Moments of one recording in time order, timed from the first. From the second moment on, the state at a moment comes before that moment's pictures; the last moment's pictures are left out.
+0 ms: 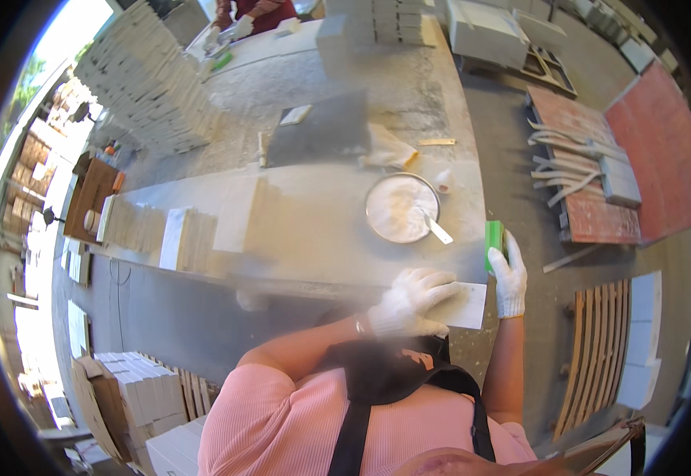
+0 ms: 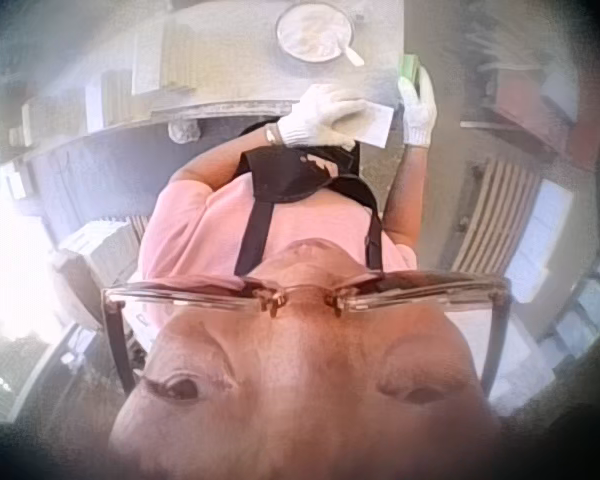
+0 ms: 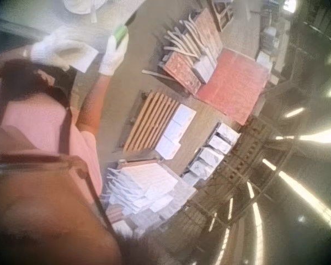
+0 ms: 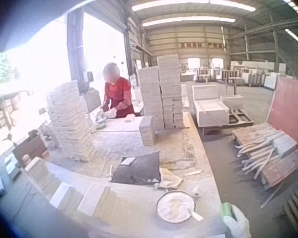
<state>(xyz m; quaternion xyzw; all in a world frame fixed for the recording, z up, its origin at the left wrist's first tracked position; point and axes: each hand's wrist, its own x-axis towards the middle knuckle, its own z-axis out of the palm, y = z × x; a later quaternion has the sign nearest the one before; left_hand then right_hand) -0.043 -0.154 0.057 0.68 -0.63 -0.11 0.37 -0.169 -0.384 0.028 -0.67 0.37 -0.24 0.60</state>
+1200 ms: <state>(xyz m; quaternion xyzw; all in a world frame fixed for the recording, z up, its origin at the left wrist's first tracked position) 0.014 -0.084 0.094 0.70 -0.56 0.00 0.45 -0.122 -0.301 0.113 -0.70 0.29 -0.13 0.64</state>
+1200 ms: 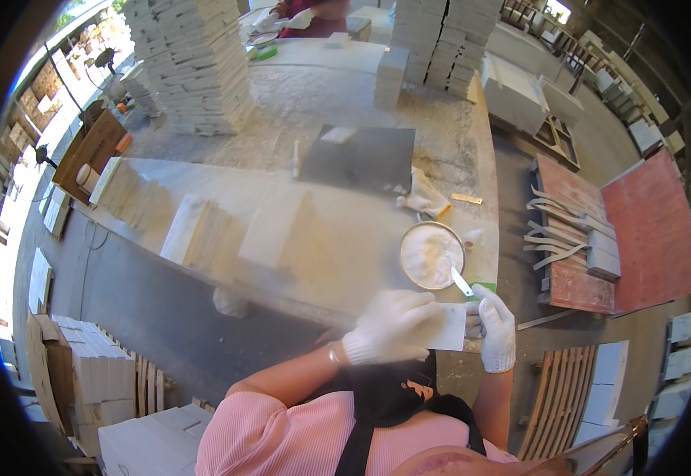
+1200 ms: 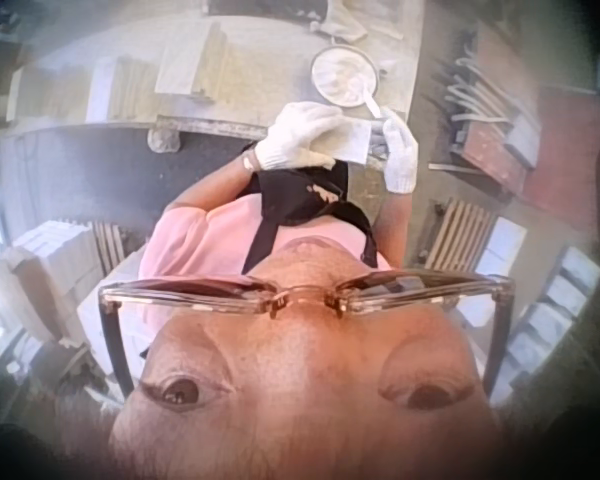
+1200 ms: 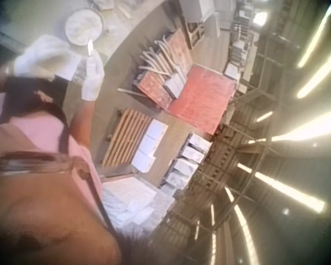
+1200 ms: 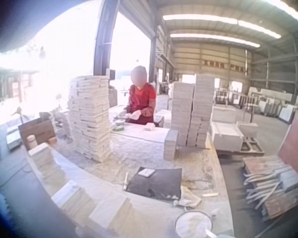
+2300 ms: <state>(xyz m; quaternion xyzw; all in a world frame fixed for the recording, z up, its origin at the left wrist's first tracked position) 0.043 -0.010 0.052 0.81 -0.38 0.00 0.45 -0.140 -0.274 0.132 -0.58 0.25 -0.12 0.77</state>
